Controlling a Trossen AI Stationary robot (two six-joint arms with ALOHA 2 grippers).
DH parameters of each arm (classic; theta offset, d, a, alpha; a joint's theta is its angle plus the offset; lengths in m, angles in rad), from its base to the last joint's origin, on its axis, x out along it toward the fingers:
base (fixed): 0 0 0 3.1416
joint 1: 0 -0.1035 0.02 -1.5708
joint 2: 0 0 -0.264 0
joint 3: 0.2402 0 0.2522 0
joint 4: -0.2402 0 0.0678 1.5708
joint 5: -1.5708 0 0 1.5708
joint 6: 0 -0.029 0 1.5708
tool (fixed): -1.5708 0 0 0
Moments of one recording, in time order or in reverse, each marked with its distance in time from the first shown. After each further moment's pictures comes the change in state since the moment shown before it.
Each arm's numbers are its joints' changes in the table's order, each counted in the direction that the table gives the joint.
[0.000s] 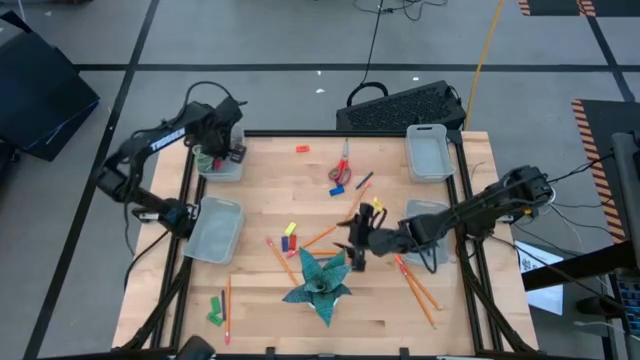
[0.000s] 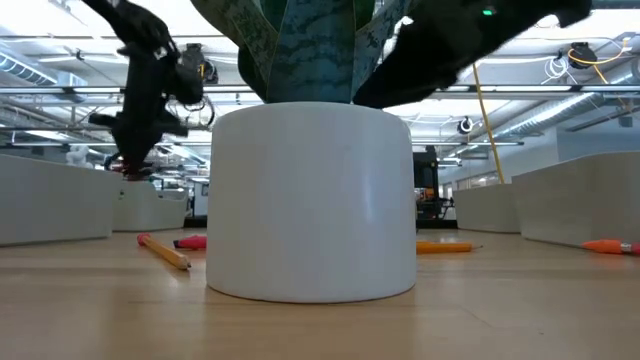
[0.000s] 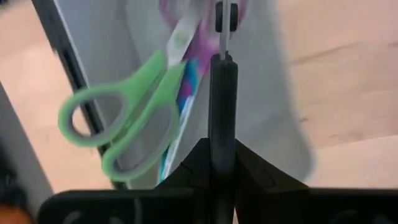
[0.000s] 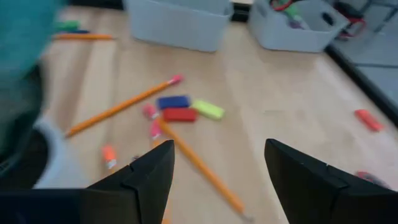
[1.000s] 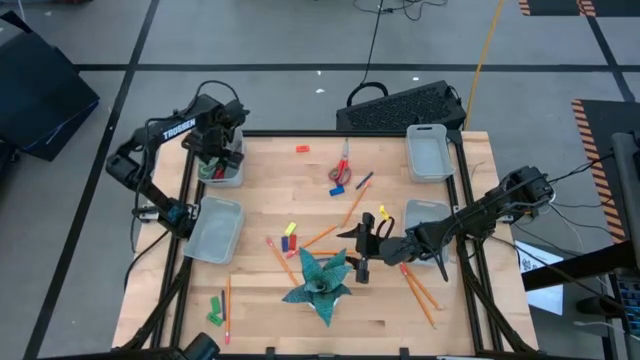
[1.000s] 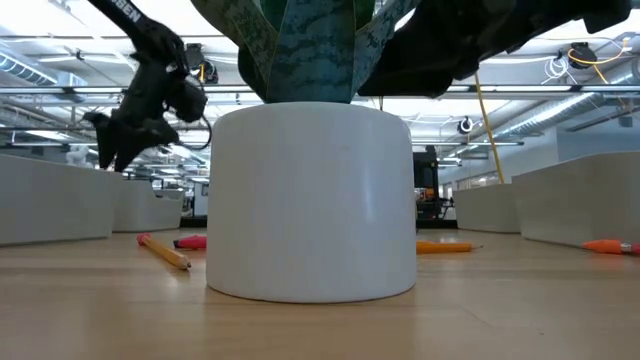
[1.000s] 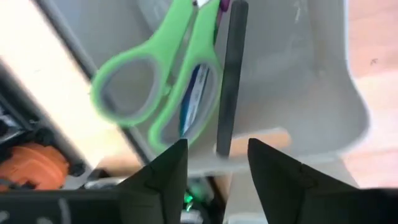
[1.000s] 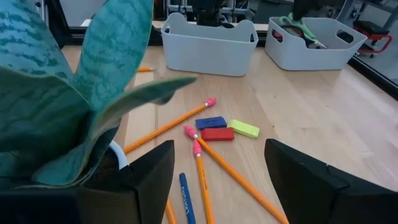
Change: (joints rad) left arm -0.006 -0.135 0.099 -0.272 0.060 -0.031; right arm -0.079 0.000 -0.082 0.219 0.008 -0.050
